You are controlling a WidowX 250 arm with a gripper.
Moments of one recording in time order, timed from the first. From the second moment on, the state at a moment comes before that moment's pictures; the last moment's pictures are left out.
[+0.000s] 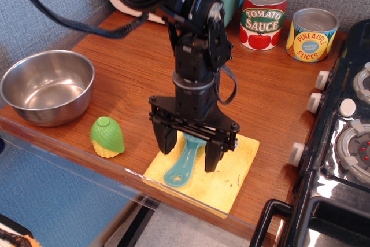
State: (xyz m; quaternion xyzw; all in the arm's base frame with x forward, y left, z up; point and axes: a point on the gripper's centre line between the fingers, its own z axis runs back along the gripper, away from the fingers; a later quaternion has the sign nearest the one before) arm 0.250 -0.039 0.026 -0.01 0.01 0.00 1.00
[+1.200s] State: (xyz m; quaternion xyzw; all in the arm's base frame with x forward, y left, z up) arm 0.253 -0.033 0.009 -0.02 0.03 0.01 1.00
